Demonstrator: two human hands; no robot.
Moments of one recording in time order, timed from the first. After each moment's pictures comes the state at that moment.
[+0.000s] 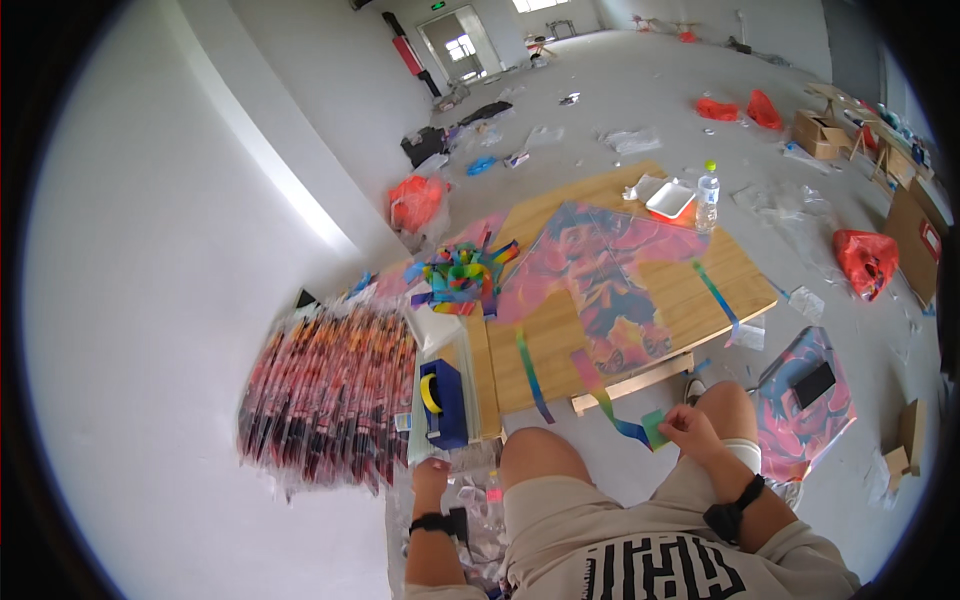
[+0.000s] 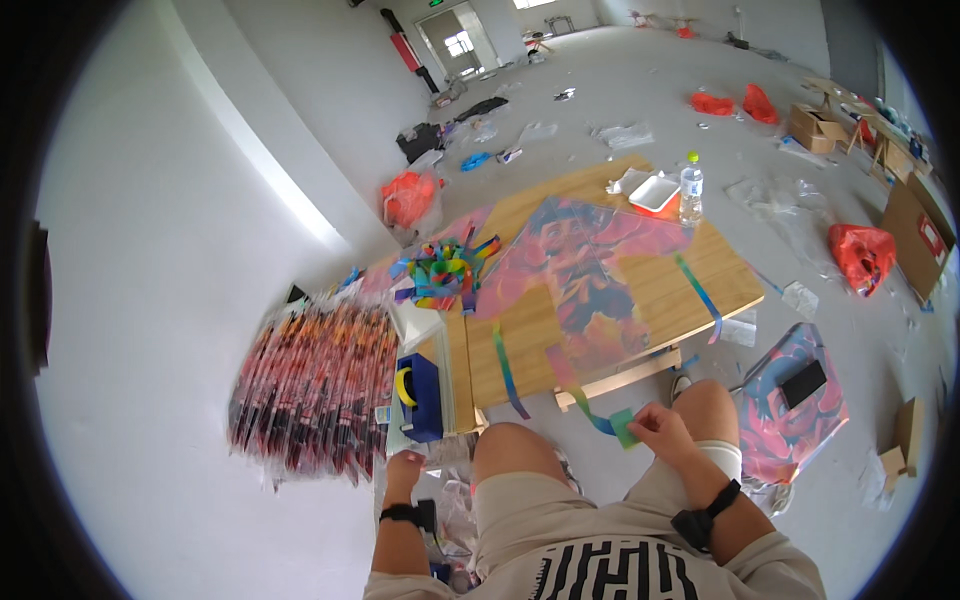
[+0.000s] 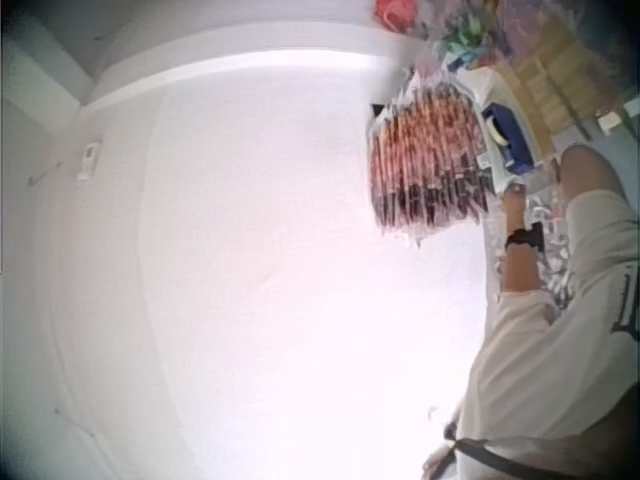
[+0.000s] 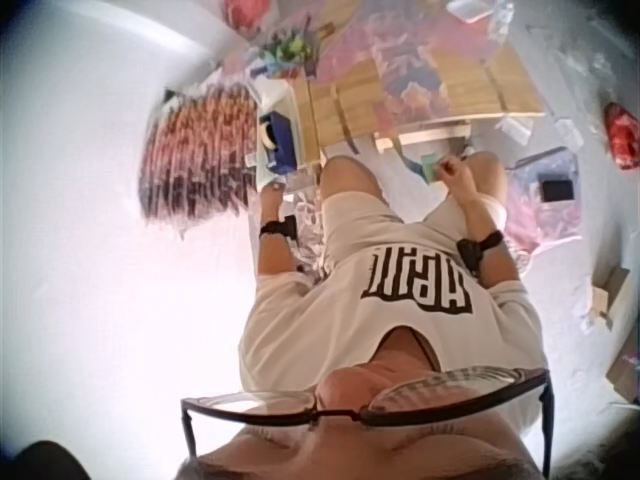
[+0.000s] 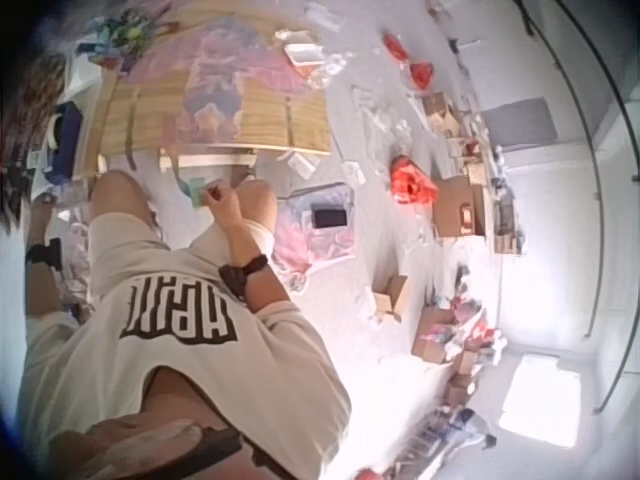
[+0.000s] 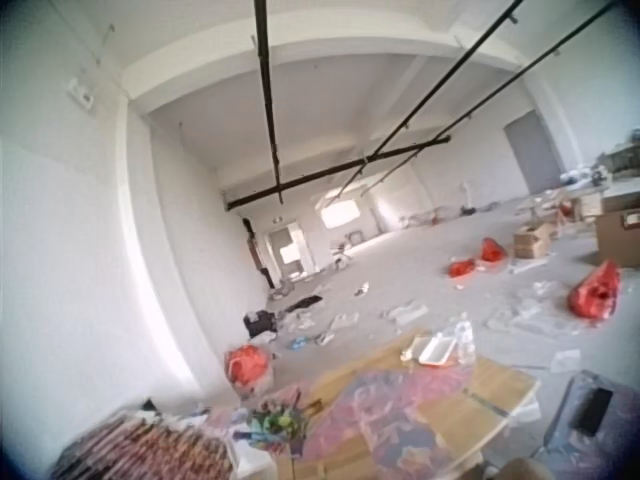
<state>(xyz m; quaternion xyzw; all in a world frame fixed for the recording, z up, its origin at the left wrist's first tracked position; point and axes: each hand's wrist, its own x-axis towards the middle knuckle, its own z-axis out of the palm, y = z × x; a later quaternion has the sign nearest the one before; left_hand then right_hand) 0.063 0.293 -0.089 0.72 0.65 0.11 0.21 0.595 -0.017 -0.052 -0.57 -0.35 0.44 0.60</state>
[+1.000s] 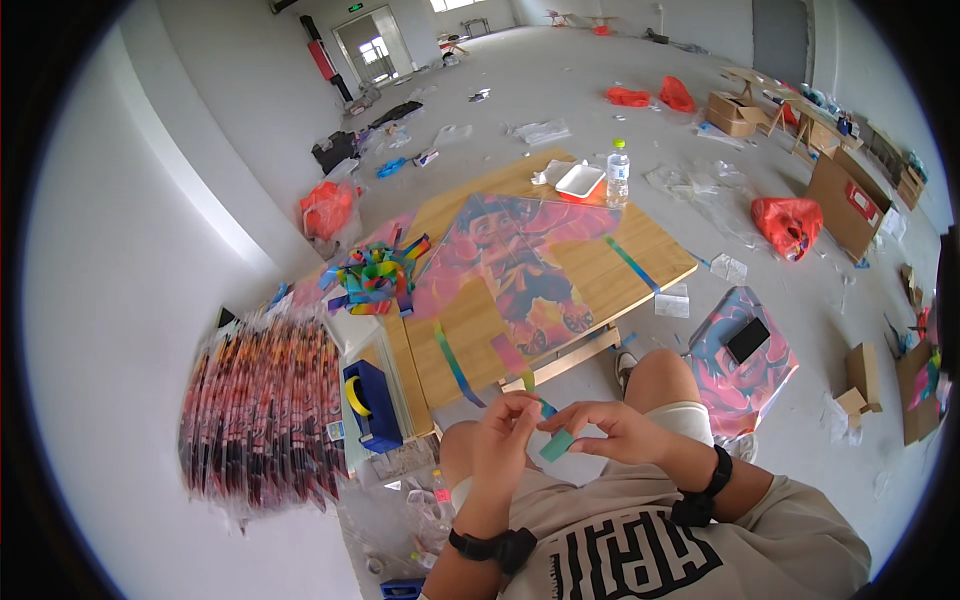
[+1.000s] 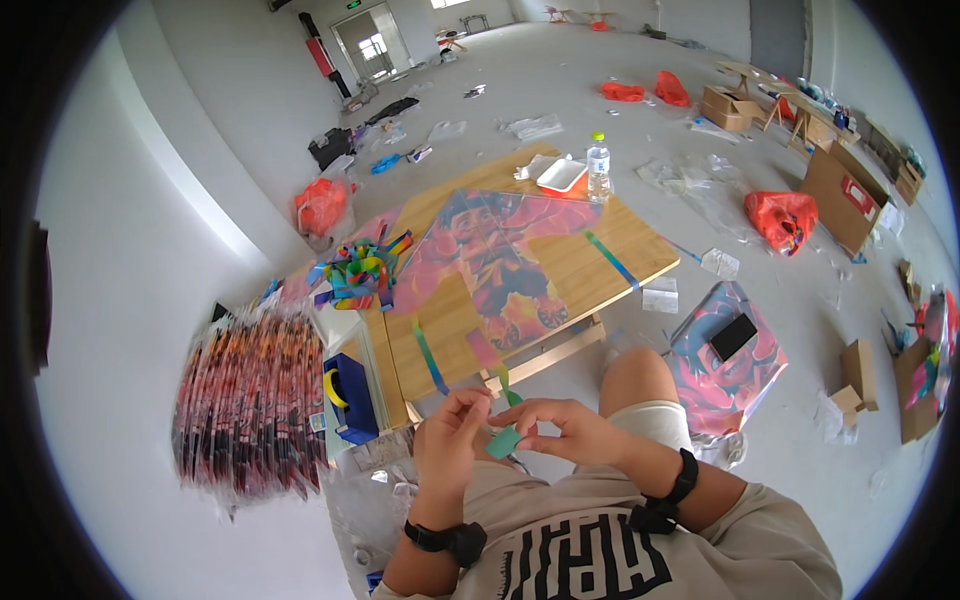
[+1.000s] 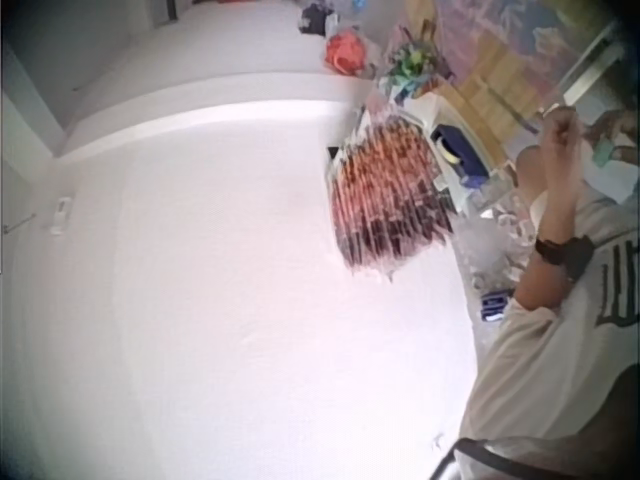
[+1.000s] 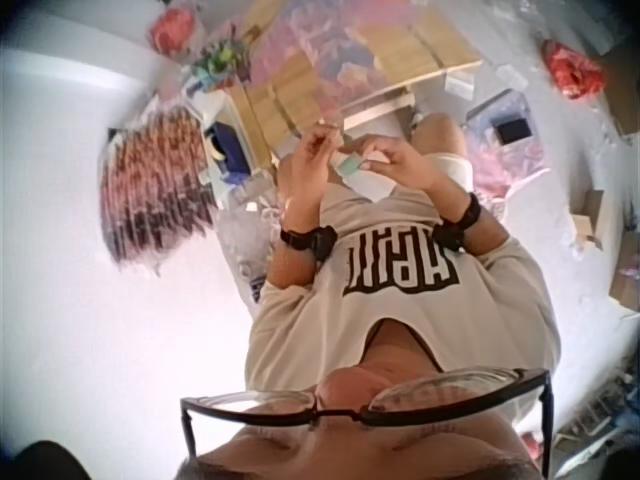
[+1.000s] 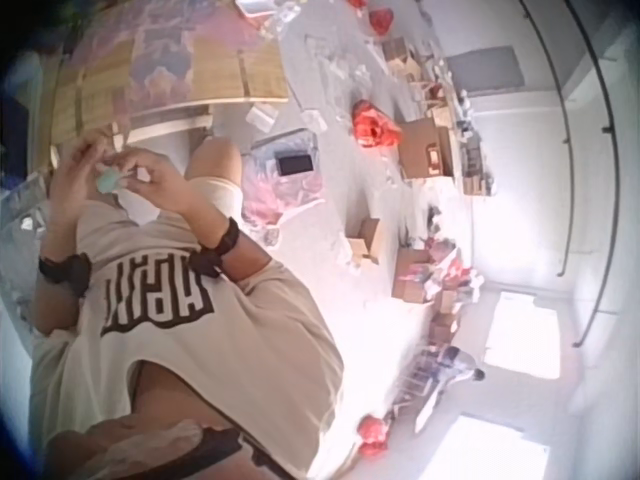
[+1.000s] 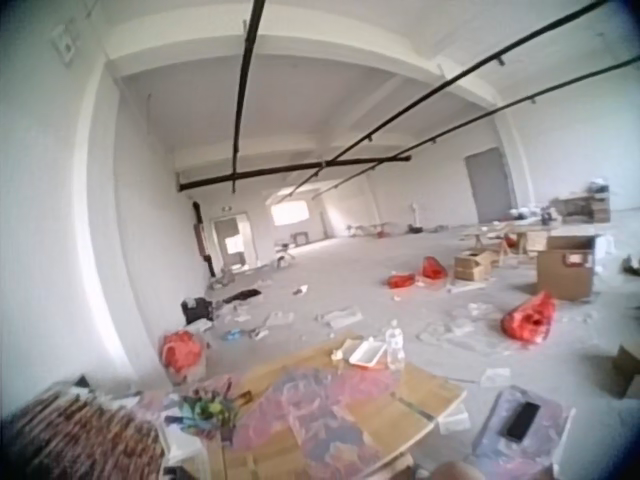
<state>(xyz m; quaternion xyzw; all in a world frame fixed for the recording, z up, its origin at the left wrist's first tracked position) 0.355 0.094 0.118 0.58 0.26 0.31 0.71 0.530 -0.035 0.102 -0.41 -0.57 0.40 0.58</state>
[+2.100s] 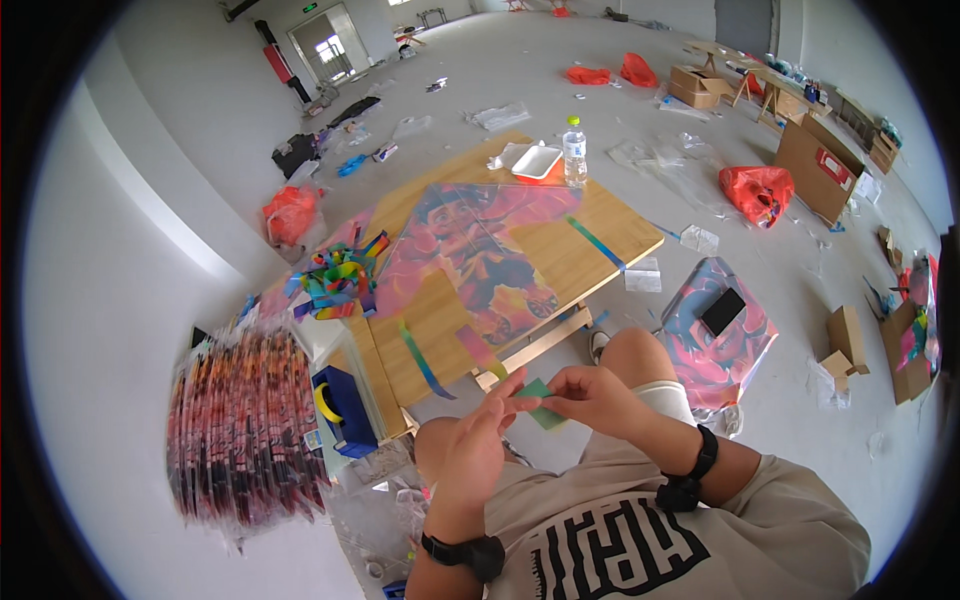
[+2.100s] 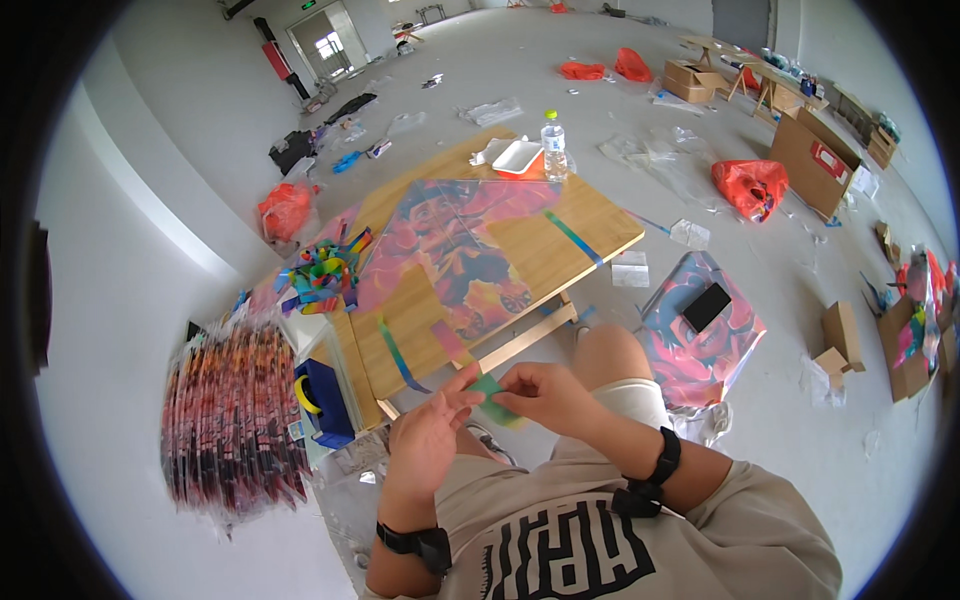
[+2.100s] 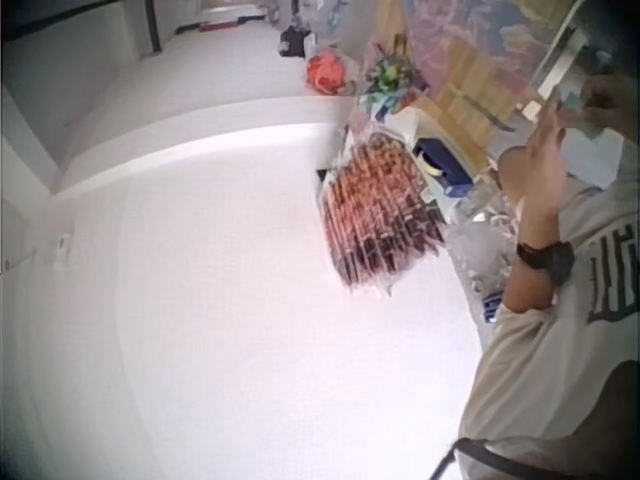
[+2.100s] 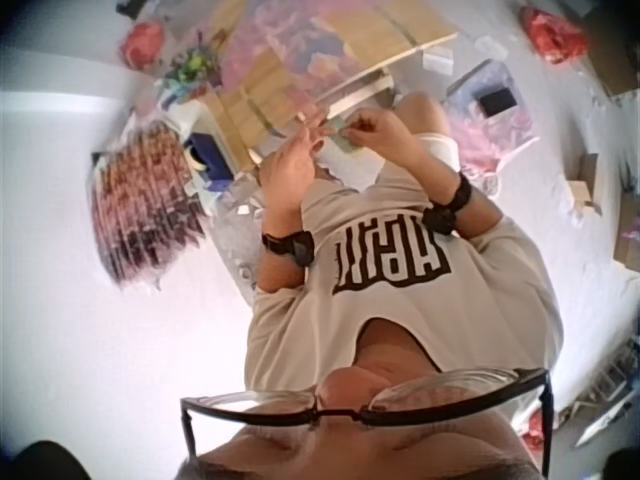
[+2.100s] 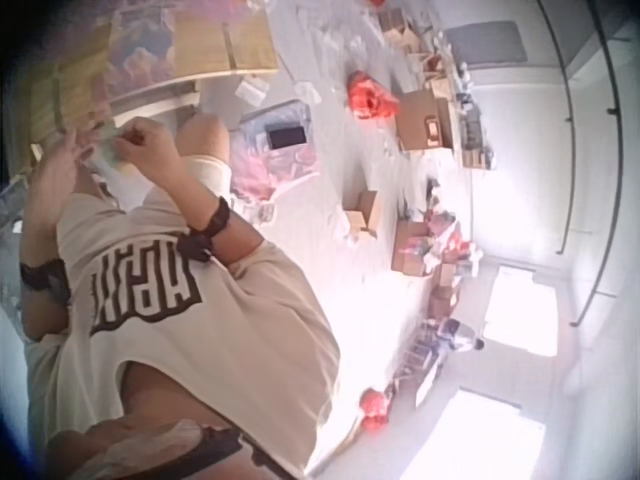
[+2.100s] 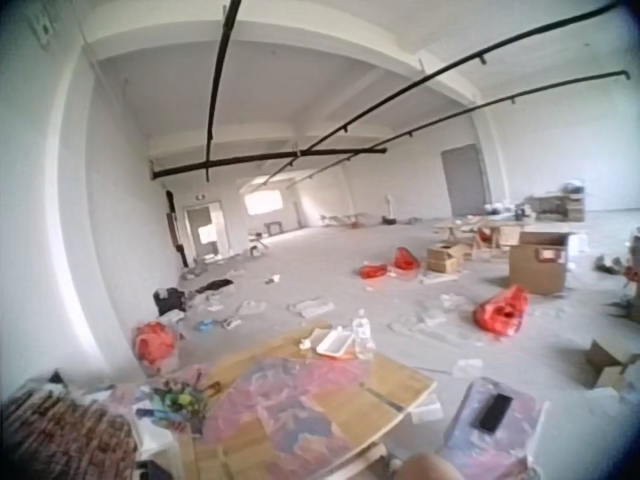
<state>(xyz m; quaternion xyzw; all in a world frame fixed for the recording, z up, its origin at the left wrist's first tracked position) 0.363 0.087 0.145 0.54 0.17 0.21 0.79 0.545 -0.038 0.091 -0.58 -0.36 0.44 0.58</state>
